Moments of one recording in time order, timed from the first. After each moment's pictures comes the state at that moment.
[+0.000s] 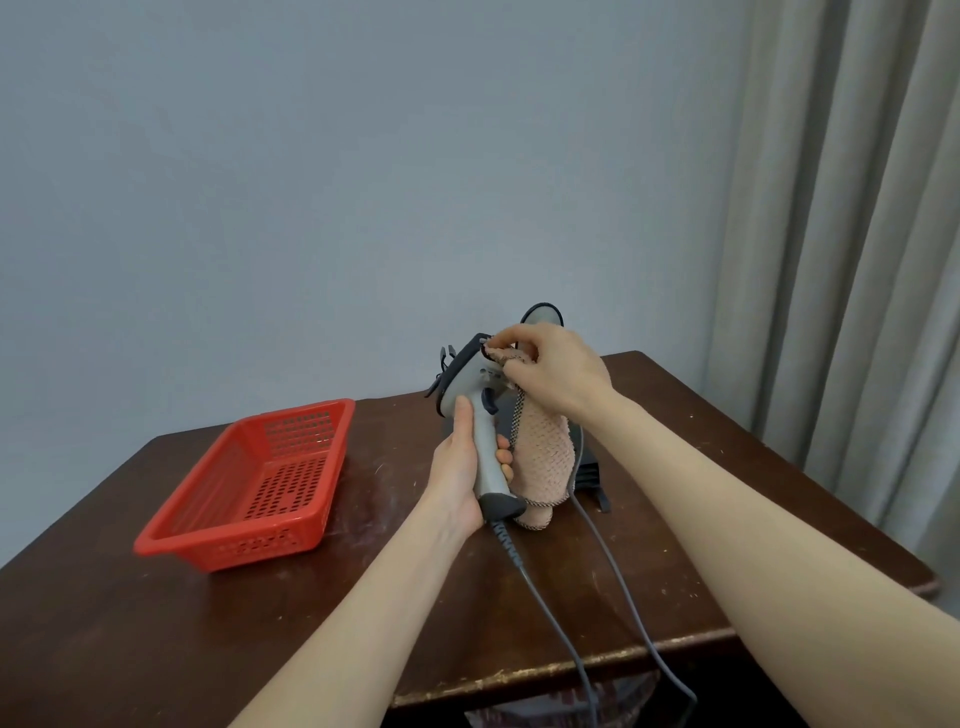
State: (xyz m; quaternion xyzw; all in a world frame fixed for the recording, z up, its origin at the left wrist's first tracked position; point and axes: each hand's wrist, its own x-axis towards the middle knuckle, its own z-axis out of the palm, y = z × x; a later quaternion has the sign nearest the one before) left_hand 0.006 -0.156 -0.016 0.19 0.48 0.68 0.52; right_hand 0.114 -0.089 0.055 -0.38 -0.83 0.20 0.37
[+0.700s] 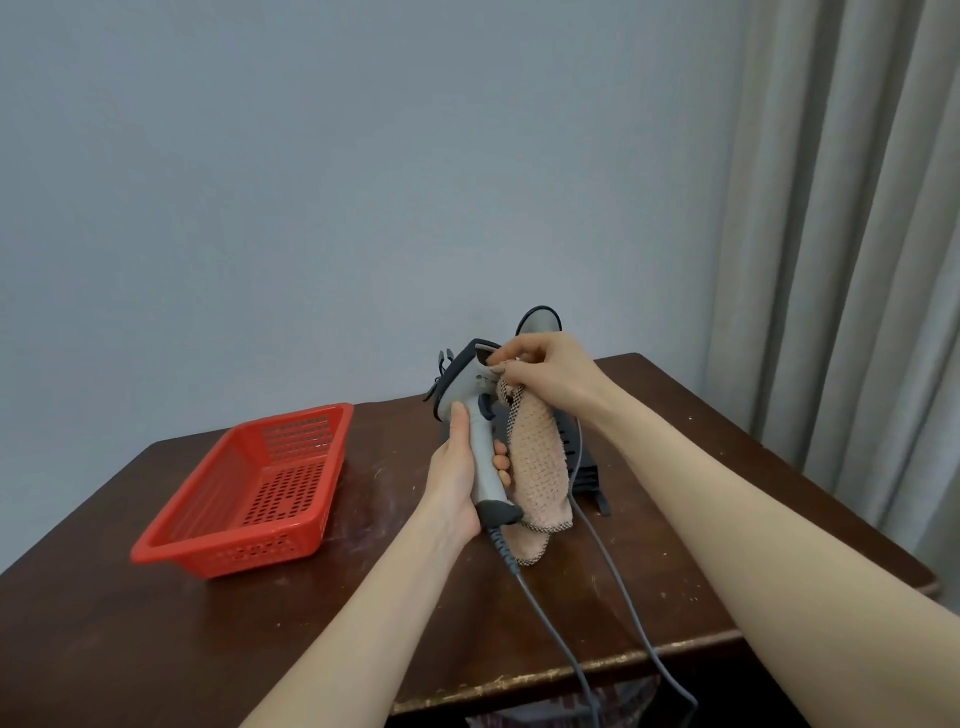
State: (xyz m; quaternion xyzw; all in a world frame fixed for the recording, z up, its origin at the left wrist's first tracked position) left_hand 0.004 -0.156 -0.018 0.20 0.49 0.67 0.52; right_hand 0.119 -0.083 0.052 -0.31 -0.78 0.39 0.39
